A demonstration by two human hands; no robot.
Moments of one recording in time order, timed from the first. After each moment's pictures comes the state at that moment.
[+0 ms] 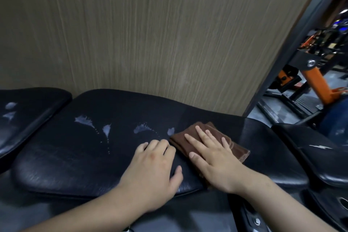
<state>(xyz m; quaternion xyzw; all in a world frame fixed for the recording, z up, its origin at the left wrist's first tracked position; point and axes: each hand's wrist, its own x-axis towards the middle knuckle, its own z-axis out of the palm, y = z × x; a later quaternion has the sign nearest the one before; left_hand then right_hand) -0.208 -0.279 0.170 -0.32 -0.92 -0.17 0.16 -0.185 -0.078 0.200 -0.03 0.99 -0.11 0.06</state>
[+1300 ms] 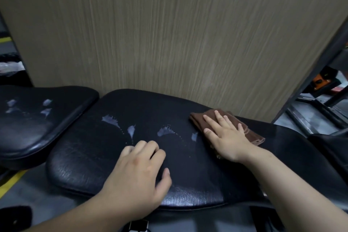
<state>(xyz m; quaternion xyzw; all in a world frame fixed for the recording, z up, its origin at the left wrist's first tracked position) -0.217 -0.347 0.165 -0.28 -0.92 -0.17 0.21 -0.277 -0.082 0.199 0.03 0.99 -0.11 0.06</state>
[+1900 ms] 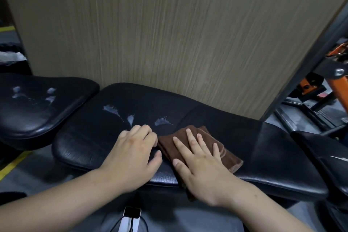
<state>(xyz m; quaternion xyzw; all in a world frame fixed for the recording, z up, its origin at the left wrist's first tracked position) -0.214 -0.355 0.171 -0.27 -0.92 -0.18 0.20 -0.169 -0.159 0.202 -0.08 0.99 -0.07 0.10</state>
